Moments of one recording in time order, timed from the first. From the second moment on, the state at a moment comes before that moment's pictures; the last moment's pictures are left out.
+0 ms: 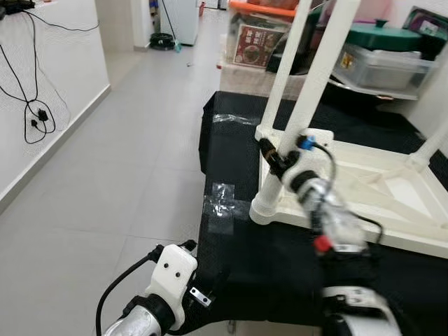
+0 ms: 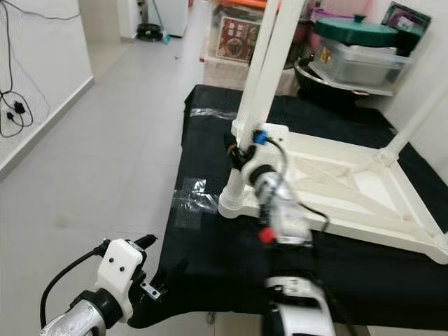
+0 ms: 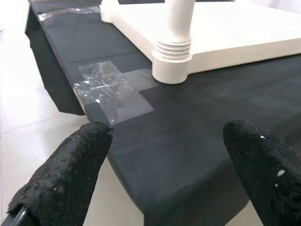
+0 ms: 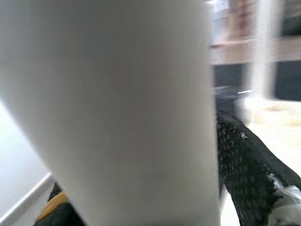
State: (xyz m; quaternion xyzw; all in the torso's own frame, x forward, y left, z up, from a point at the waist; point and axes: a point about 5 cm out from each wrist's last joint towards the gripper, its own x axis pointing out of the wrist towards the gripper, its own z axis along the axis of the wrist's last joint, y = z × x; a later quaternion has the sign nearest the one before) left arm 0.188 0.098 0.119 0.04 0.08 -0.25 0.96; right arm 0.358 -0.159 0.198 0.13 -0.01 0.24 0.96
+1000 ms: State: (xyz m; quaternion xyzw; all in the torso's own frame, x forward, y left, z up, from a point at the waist) left arm 0.184 0.099 0.151 0.02 -0.03 -0.23 0.97; right arm 0.379 -0.134 0.209 0.05 -0.02 0.44 0.90
